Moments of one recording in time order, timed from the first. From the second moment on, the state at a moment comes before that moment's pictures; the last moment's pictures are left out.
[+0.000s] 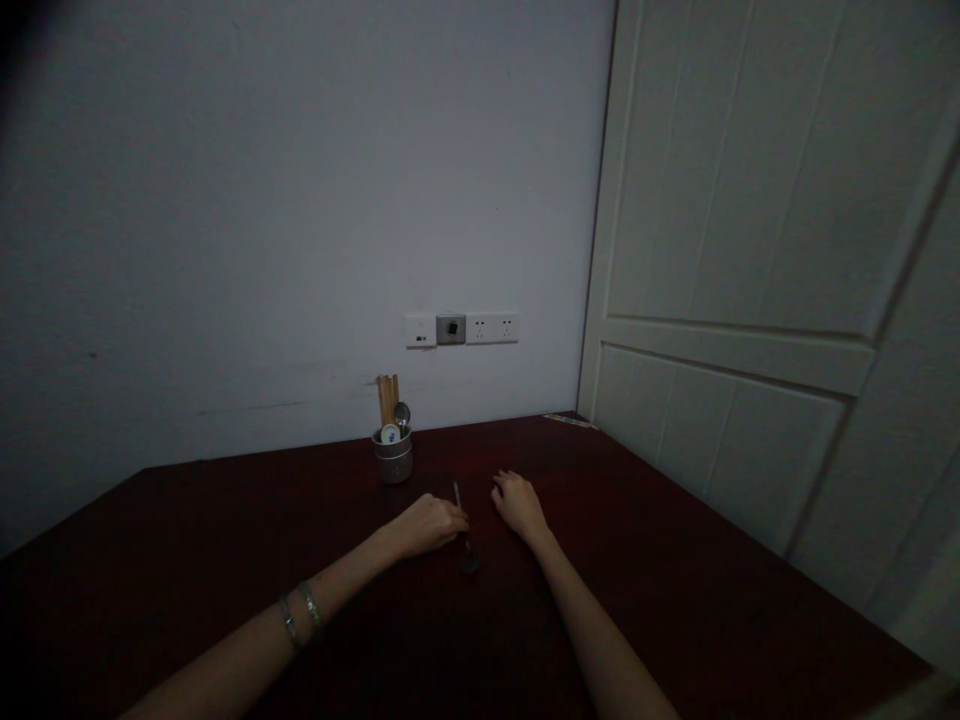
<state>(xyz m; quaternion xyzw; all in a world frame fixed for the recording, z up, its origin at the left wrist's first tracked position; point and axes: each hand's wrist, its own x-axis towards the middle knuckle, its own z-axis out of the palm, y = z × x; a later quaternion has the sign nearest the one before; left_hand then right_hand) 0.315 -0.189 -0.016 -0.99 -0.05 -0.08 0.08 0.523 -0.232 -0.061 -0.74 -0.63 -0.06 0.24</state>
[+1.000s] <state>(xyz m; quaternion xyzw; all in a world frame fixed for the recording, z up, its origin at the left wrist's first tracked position) 0.224 -0.176 0.101 -0.77 -0.31 -0.46 -0.31 0.527 -0.227 -0.072 -0.72 -0.64 -0.06 0.25</state>
